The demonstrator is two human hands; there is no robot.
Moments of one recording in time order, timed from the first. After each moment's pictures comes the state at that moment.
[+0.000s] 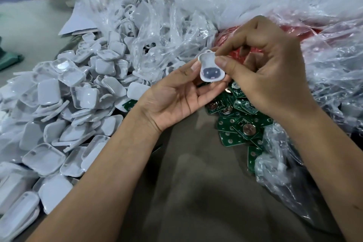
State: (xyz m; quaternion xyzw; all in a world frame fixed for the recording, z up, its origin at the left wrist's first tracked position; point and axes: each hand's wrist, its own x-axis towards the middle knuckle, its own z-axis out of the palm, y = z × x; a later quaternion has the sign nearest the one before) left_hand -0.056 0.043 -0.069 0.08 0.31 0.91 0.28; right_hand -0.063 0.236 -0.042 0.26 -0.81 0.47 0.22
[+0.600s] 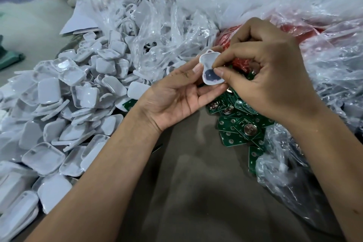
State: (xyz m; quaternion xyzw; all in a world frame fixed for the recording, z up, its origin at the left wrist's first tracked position) left_hand -0.057 0.042 -0.070 0.10 0.32 0.90 0.27; right_hand -0.060 0.240 -0.037 0.30 -0.86 0.33 0.25
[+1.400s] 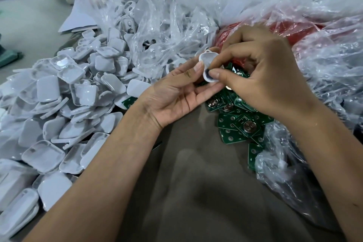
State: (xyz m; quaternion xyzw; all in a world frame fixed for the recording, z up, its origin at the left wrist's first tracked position) left_hand -0.058 0.044 -0.074 0.03 0.33 0.91 0.24; right_hand -0.062 0.236 -0.041 0.29 -0.86 0.38 0.19
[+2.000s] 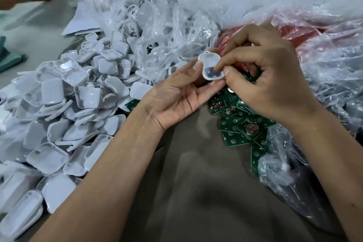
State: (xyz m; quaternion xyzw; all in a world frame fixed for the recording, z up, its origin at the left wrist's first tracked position) left_hand -0.057 0.044 -0.069 0.02 0.32 0.92 0.22; right_hand -0.062 0.237 -0.045 0.31 -0.85 0.35 0.25
